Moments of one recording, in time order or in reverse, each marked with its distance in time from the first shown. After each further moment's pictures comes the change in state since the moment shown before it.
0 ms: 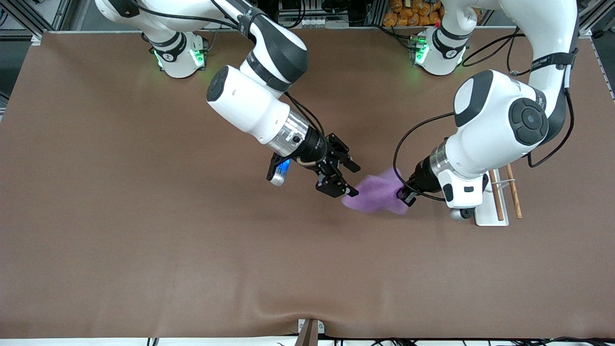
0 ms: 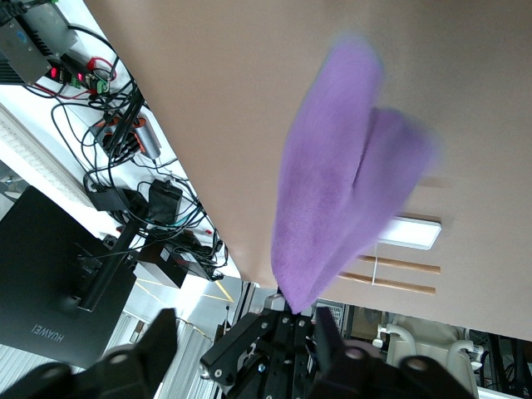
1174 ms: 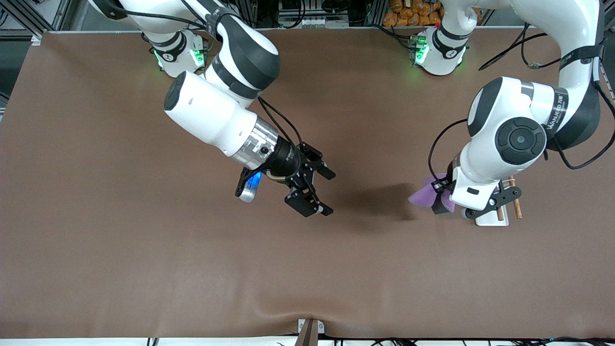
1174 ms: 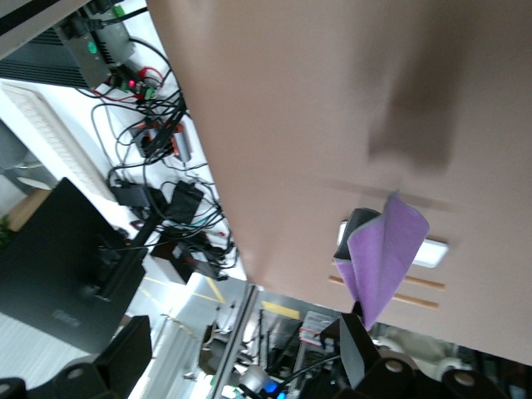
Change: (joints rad) left arm 0.059 -0.002 0.012 -0.002 0.348 -0.298 0.461; right arm -0.093 -0.014 -0.015 0.089 0.000 -0.186 -0.115
